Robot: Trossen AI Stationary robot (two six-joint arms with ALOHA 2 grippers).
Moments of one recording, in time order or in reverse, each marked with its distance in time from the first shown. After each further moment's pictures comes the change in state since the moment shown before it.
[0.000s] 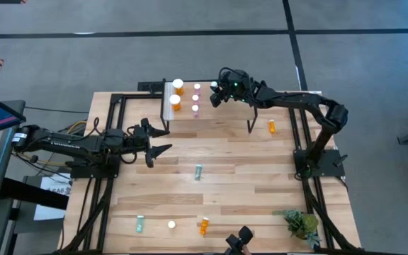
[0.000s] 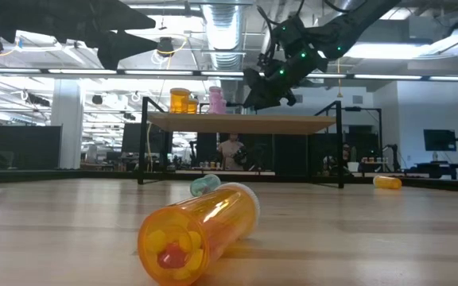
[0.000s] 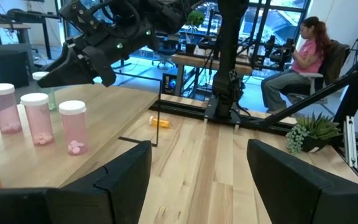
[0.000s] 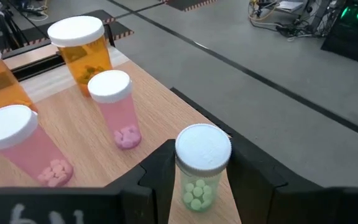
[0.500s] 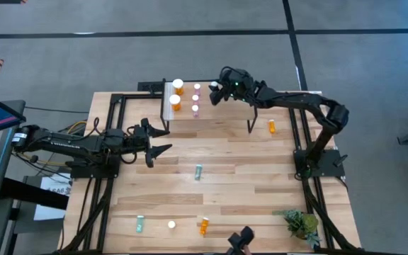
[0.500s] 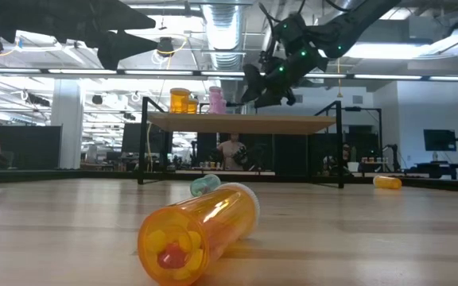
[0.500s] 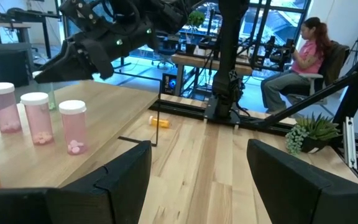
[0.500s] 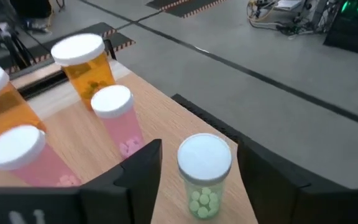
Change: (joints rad) left arm 0.000 0.000 0.000 0.000 0.000 -0.005; right arm 0.000 -0.006 -0.002 0.028 0.000 0.074
